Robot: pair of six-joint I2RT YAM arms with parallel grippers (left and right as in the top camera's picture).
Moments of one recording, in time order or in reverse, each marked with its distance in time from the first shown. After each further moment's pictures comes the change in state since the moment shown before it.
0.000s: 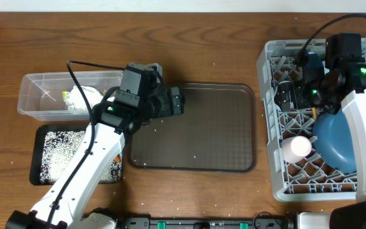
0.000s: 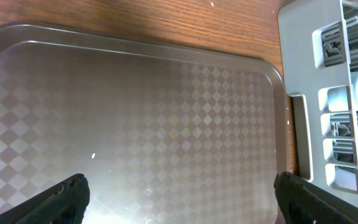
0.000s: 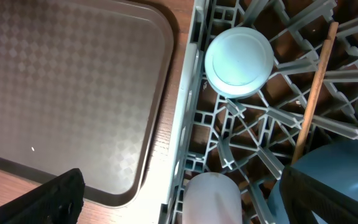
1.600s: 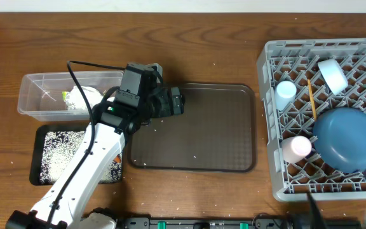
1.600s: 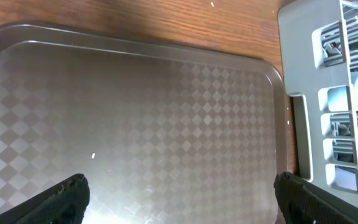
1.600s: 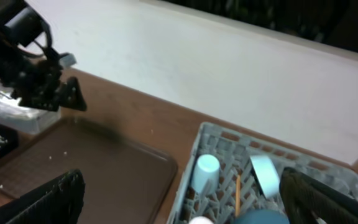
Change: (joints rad) left arm 0.000 0.000 0.000 0.000 0.000 0.000; right arm 0.156 -1.301 -0.223 0.074 0.022 -0.015
